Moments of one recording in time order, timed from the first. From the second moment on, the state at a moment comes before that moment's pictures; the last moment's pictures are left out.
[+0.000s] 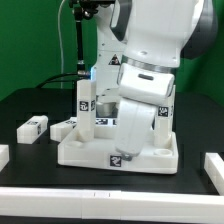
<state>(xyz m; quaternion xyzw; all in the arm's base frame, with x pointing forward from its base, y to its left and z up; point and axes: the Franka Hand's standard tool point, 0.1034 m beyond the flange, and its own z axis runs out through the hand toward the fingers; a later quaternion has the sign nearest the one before) 0.567 0.007 0.026 0.77 0.63 -0.07 0.05</state>
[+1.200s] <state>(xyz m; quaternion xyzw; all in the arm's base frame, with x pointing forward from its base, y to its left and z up) 0.622 0.020 0.025 0.74 0.67 -0.08 0.06</state>
